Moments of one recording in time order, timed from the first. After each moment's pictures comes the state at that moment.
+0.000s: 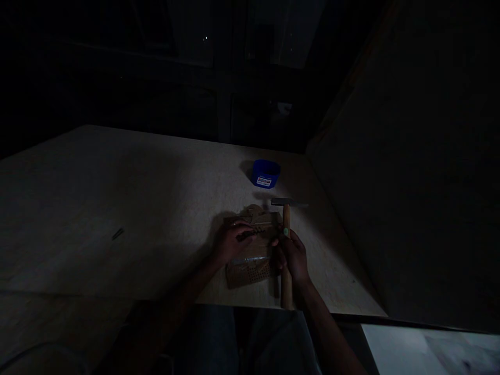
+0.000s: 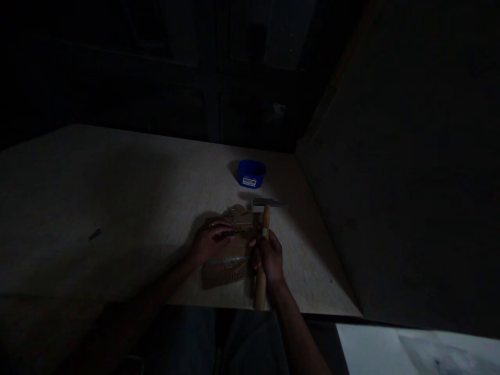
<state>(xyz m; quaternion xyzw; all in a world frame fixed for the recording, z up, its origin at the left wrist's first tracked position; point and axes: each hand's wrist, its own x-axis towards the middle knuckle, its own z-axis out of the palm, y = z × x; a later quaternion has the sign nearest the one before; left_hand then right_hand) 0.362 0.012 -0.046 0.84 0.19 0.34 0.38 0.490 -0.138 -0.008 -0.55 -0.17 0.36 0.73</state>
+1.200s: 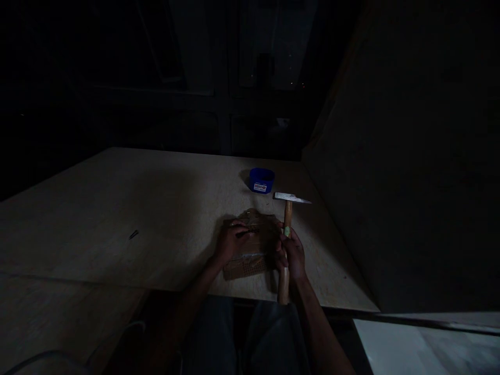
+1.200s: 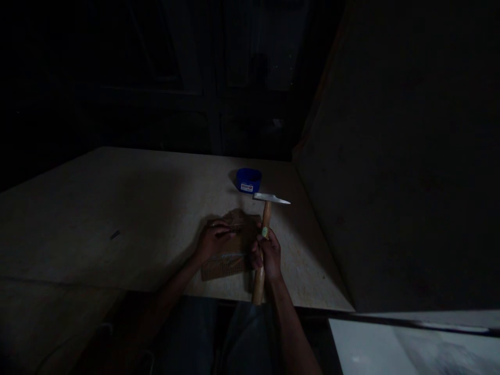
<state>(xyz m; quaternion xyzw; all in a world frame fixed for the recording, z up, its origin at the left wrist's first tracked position) 0.373 0.002 -0.048 0.83 0.27 0.36 0.34 0.493 -0.156 0.000 -0.42 -0.20 0.39 0.79</state>
